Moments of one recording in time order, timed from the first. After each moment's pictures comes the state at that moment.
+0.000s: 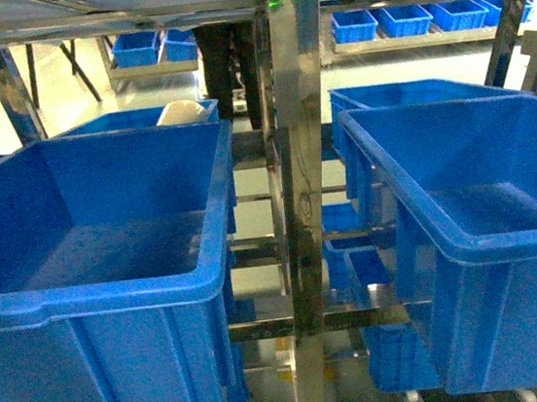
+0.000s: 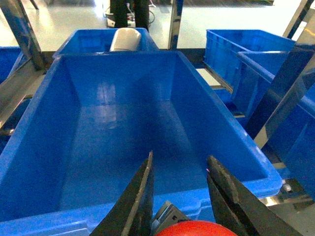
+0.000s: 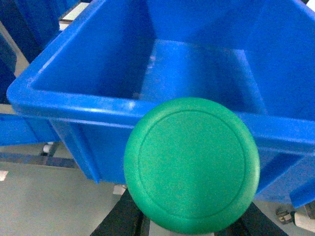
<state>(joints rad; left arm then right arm) -0.02 0.80 0.44 0.07 0.13 -0.03 0.01 1.11 0.26 0.38 -0.05 -0.08</state>
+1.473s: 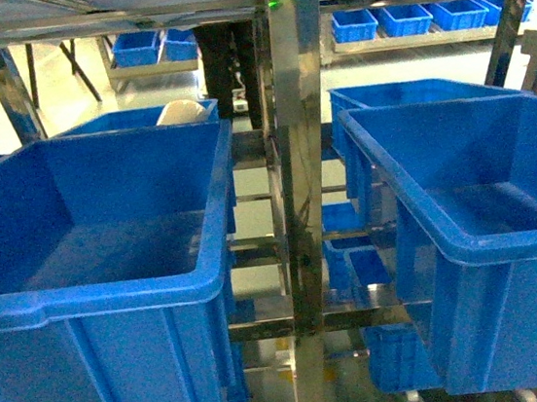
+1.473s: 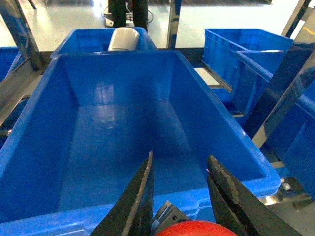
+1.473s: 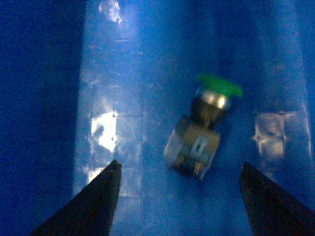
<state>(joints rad) -0.02 0.80 0.44 0.07 0.13 -0.03 -0.13 2.09 1.35 -0.30 -0.11 -0.04</state>
